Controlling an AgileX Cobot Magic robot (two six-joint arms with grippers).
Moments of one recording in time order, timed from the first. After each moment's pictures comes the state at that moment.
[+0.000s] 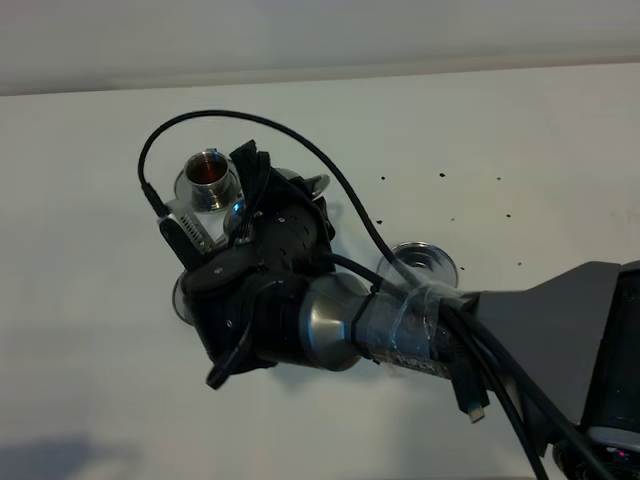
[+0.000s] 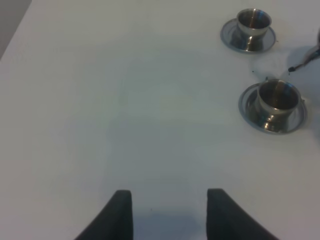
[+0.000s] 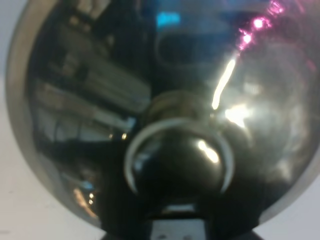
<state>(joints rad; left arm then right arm) 0.07 0.00 -0.51 0.00 1.06 -0.04 1.12 2.23 -1.63 -1.17 1.09 -0.20</state>
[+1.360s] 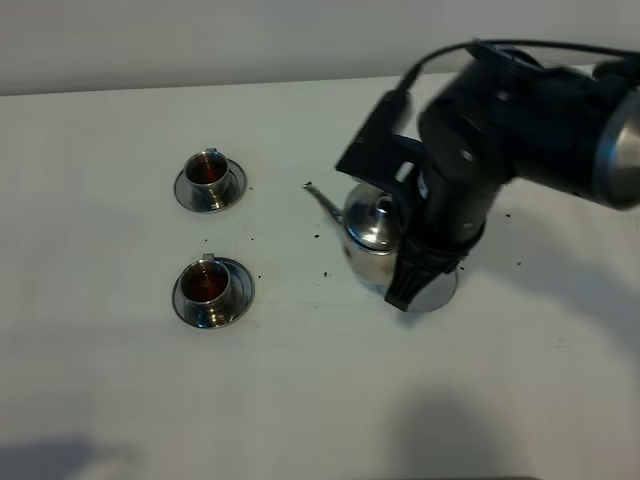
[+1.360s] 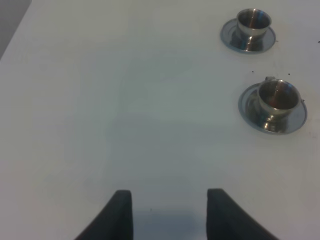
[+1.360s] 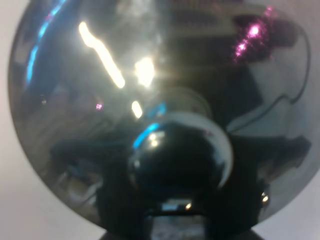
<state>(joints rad) 0.07 0.00 -0.51 0.00 1.06 -0.04 0.71 1.80 -1.33 -0.13 0.94 -0.20</state>
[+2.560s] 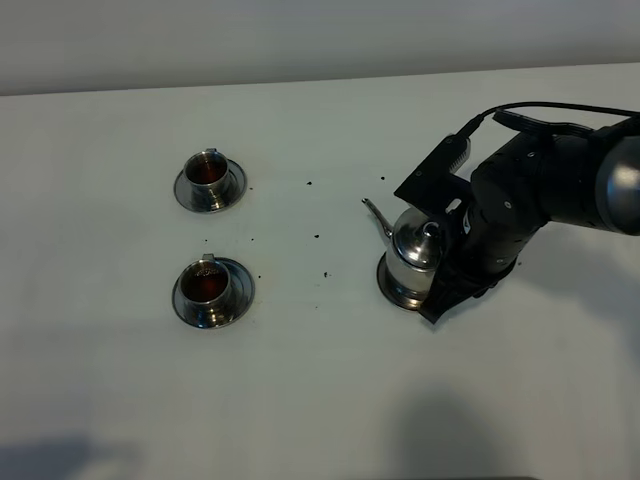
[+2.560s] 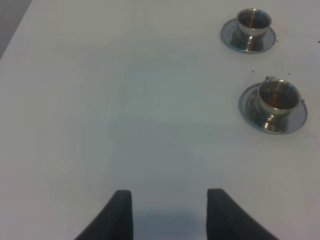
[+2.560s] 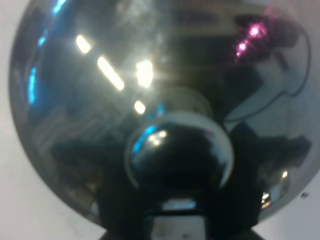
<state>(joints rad) 0.07 0.00 -0.51 0.00 1.06 -0.04 0.58 1.88 -1.12 -0.13 0.63 -0.15</state>
